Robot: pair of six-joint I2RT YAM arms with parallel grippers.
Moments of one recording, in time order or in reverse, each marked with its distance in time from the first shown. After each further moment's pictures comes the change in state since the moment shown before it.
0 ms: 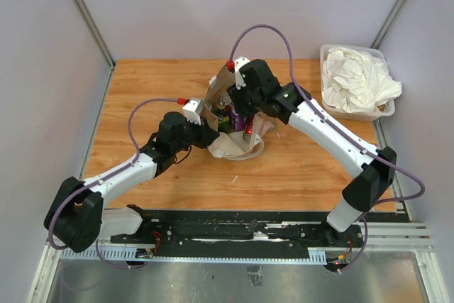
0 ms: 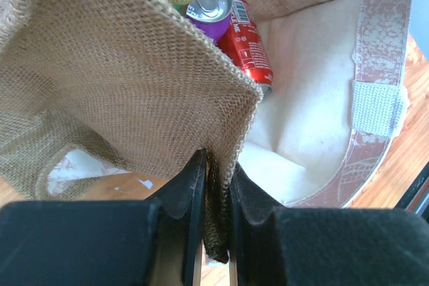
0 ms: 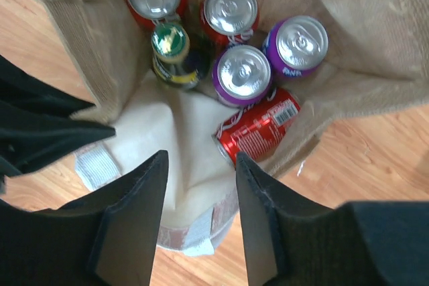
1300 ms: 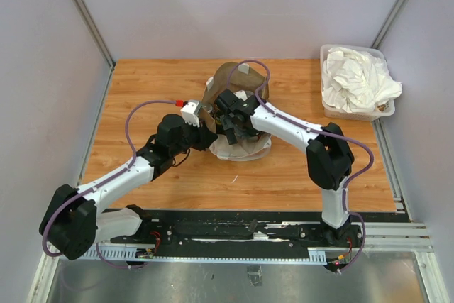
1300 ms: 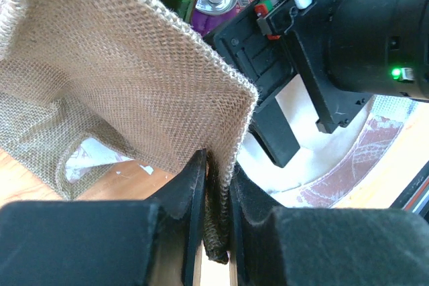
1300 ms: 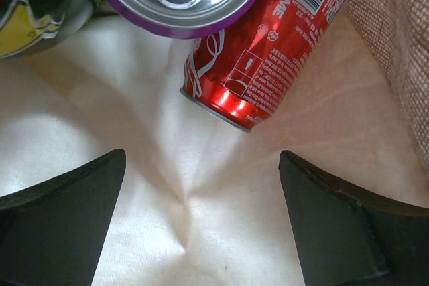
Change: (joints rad) left arm -0.028 -0.052 -0.007 -0.056 -0.041 -0.016; right arm 0.048 0.322 -0.018 -0.187 0.264 0.356
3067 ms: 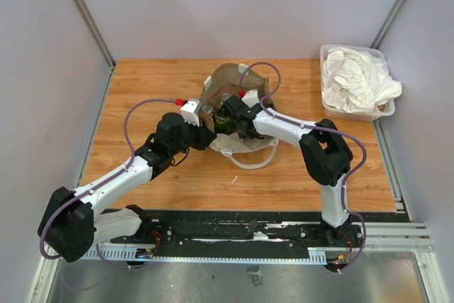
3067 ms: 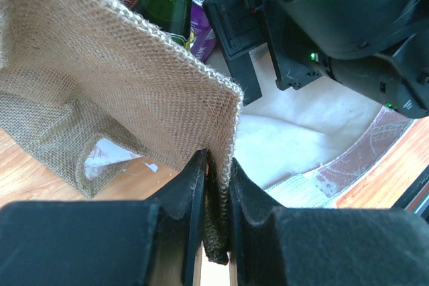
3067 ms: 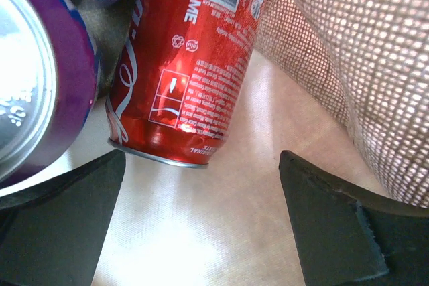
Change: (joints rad) left arm -0.005 -0.023 0.028 -0.064 -0.018 0.023; right arm -0.054 0.061 -0.152 0.221 0.317 0.074
